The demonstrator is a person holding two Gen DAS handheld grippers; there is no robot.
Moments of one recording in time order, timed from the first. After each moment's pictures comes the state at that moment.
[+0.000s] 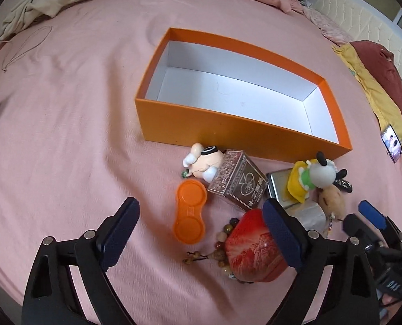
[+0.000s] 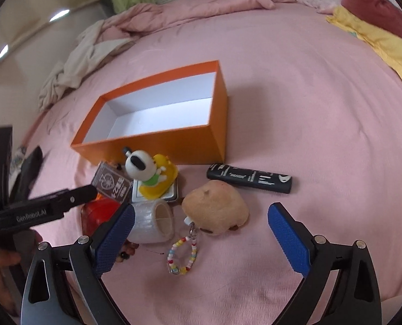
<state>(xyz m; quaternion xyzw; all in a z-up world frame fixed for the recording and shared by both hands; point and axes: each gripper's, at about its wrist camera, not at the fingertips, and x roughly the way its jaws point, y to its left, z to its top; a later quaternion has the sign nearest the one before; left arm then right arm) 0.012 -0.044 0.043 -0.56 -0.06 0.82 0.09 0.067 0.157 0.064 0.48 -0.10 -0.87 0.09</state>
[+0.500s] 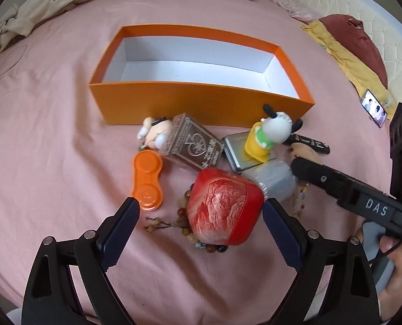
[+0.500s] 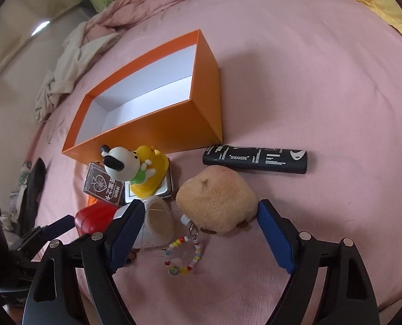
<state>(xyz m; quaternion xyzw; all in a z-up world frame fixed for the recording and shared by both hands) 0.043 -0.008 0.047 -0.55 -0.01 0.82 0.16 0.049 0.177 0.041 0.52 -0.19 -0.83 0.09</state>
